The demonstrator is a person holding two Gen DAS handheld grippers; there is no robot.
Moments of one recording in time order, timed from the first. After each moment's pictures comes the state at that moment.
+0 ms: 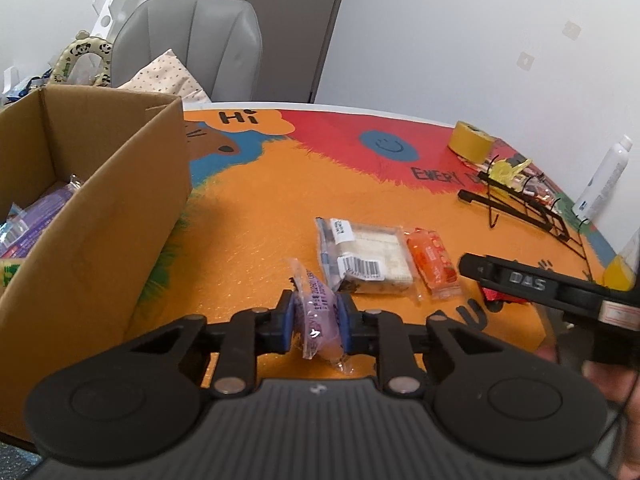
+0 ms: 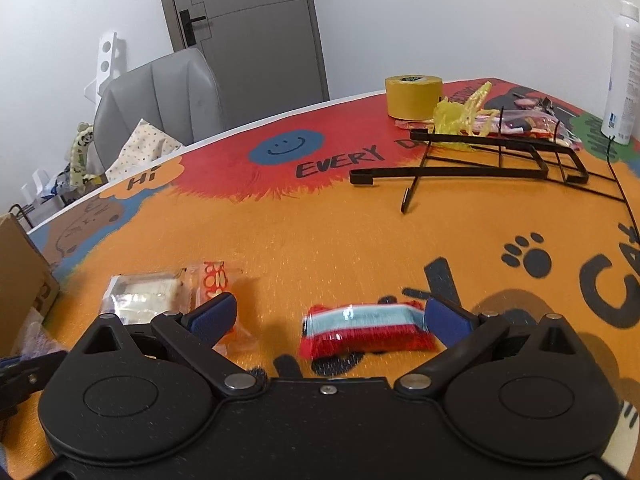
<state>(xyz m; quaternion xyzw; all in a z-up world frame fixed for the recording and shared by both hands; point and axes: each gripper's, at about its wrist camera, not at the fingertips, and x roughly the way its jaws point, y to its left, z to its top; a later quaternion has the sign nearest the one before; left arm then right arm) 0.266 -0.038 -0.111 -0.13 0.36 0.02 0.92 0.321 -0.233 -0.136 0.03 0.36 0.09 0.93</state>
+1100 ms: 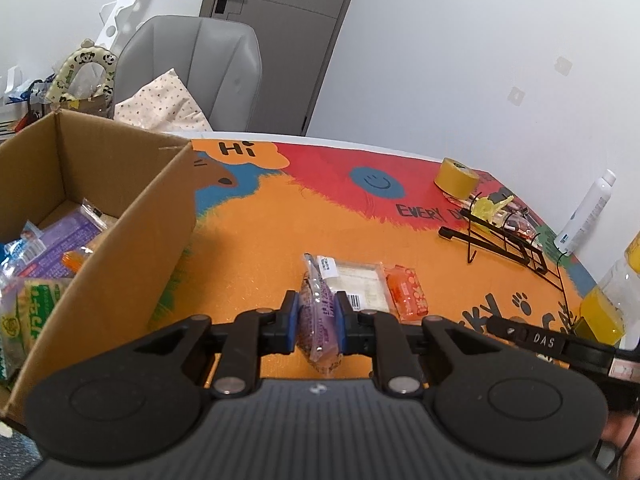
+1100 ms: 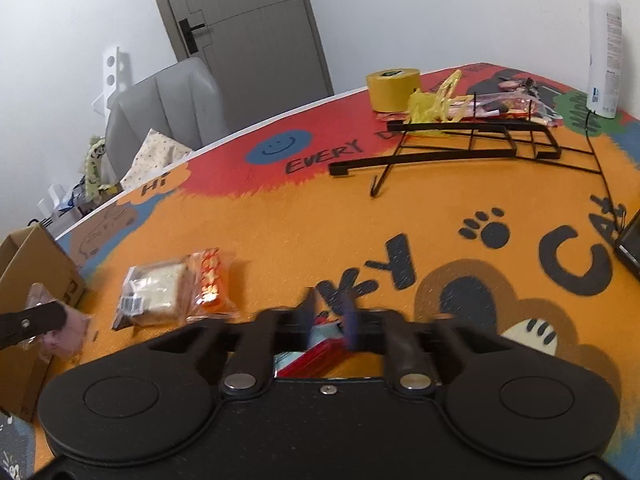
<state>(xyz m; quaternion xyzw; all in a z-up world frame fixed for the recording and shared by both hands) 0.255 -0.031 -0.088 -0.15 0.33 0.01 0.93 0.289 -0.270 -0.122 0.07 0.37 0.12 0.92</state>
